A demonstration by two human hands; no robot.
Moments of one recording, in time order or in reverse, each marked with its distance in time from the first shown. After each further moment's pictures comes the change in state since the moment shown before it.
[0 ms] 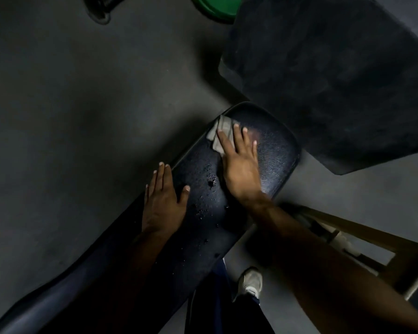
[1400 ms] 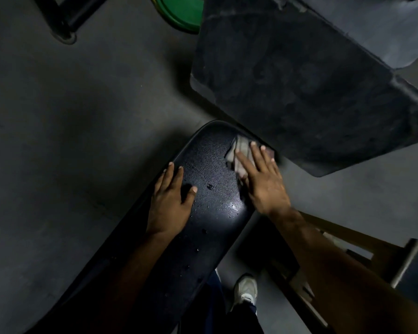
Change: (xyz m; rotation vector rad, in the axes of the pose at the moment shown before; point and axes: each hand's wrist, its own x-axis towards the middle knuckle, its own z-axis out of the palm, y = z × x) left_hand 0.046 0.082 -0.002 -0.064 -0.047 0.177; right_hand -0.011 0.109 -0.062 -0.070 -0.153 0.052
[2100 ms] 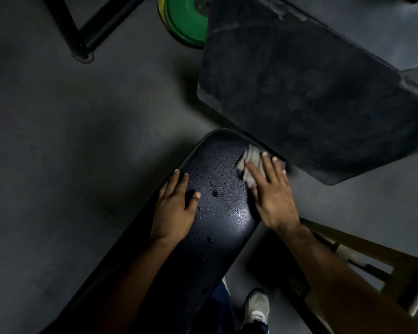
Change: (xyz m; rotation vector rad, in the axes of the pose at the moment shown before) left_hand 0.002 0.000 0.001 0.016 0.017 -0.014; right_hand -0.013 0.007 0.014 0.049 0.064 0.030
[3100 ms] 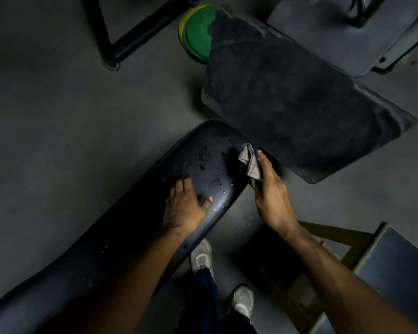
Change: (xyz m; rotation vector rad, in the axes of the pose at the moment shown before) left_hand -0.103 0.064 0.027 0.089 0.048 -0.122; right_hand -0.103 -0.007 -0.071 0.446 0.148 -0.023
